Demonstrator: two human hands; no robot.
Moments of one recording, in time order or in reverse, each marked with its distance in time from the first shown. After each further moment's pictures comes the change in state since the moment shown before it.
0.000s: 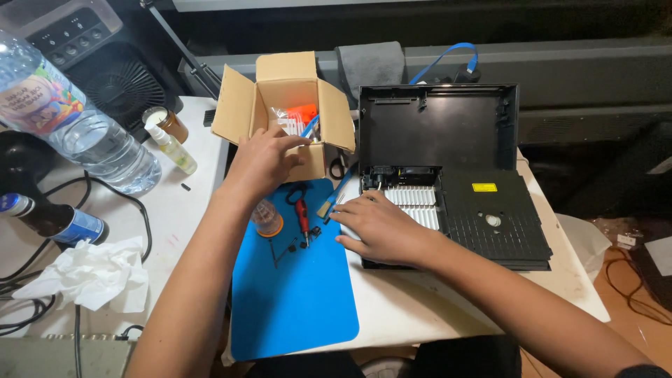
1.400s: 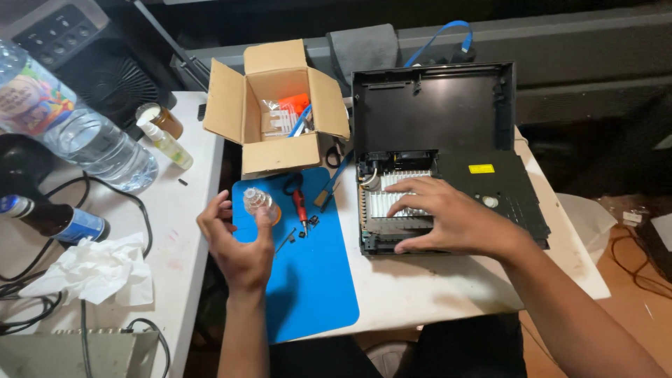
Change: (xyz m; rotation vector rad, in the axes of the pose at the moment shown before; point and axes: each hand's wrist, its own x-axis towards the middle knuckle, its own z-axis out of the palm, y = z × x) left_hand -0.145 0.051 0.049 -0.498 0.914 -0.378; right_hand -0.089 0.019 -0.042 0.277 0.181 0.114
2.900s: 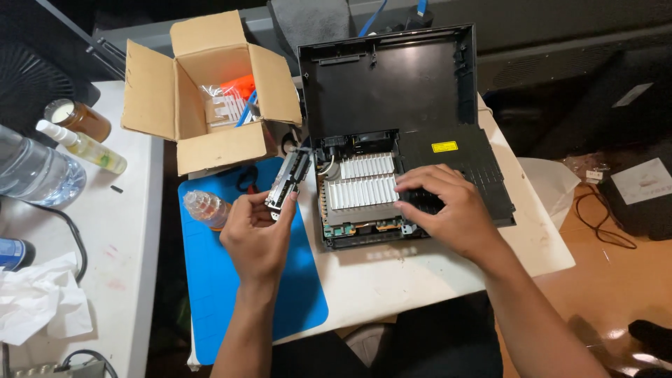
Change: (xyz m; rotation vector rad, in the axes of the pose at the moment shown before) left_hand -0.030 0.040 0.068 -0.202 -0.203 -0.077; right_hand -0.053 0.039 0.030 0.081 0.546 0.200
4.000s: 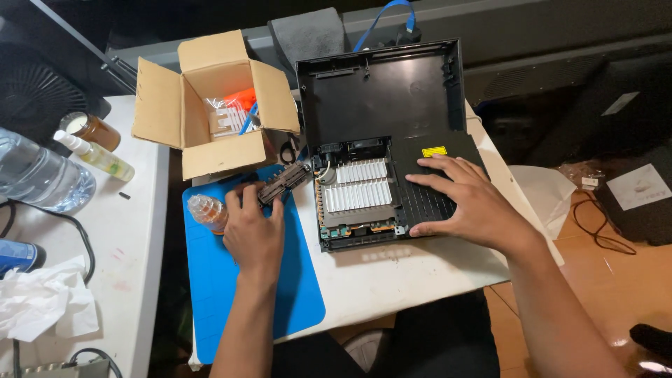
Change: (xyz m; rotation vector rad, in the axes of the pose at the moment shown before) left_hand 0.007 -0.010 0.004 0.698 -0.070 0.123; right_hand -0.004 0.016 -0.050 -0.352 -0.373 0.156
